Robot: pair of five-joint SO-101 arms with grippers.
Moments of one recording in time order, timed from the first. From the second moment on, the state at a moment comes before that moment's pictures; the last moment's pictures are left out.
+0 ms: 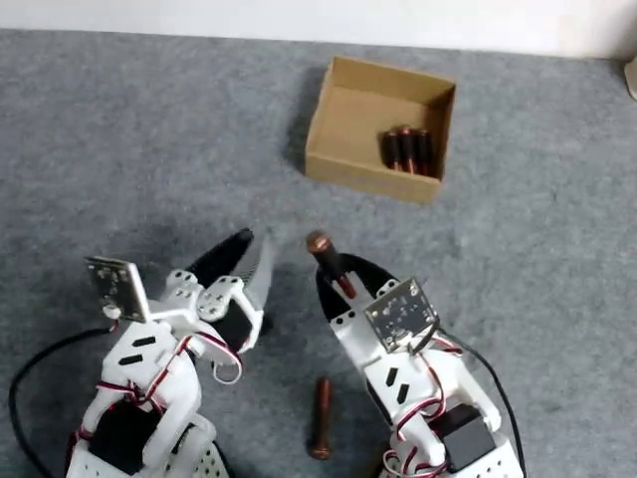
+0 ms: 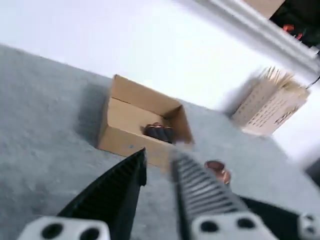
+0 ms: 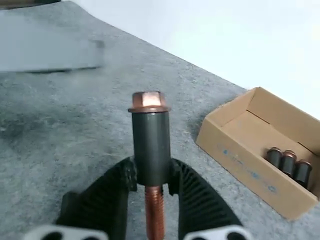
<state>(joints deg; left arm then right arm) 20.9 -104.1 75.9 45.3 32.5 -34.4 -105.0 82.4 42.0 12.4</state>
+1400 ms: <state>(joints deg) 1.5 -19.5 54.1 20.7 2.4 -6.2 22.1 -12.8 38.8 15.2</state>
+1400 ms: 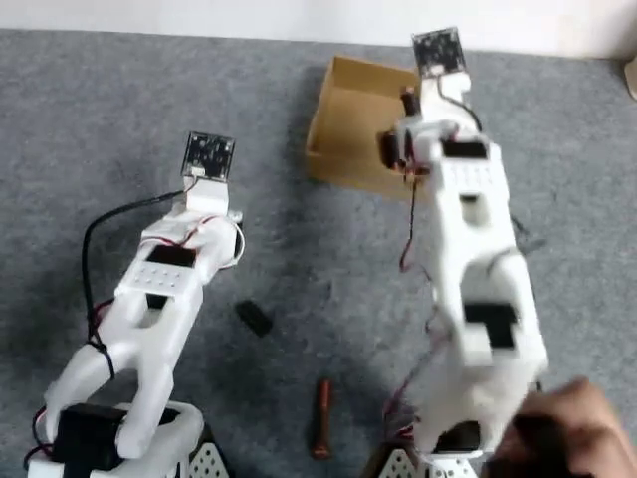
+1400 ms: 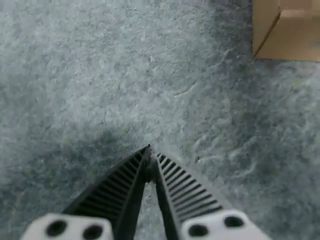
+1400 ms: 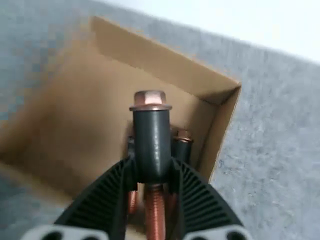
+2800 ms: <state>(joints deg) 15.8 -18.9 31.4 51.3 6.1 -4.0 52.4 -95.1 99.7 13.4</state>
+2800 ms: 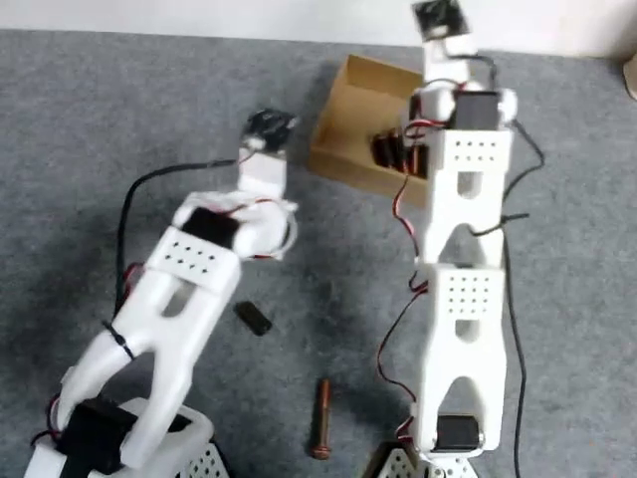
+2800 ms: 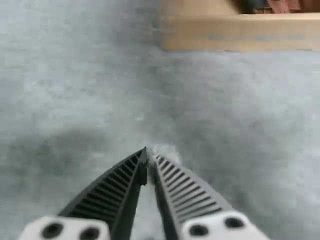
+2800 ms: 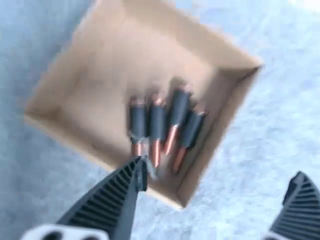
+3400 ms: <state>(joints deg) 50.6 -18.9 38.4 77.8 42.9 -0.2 29.8 -88.7 99.8 11.6</state>
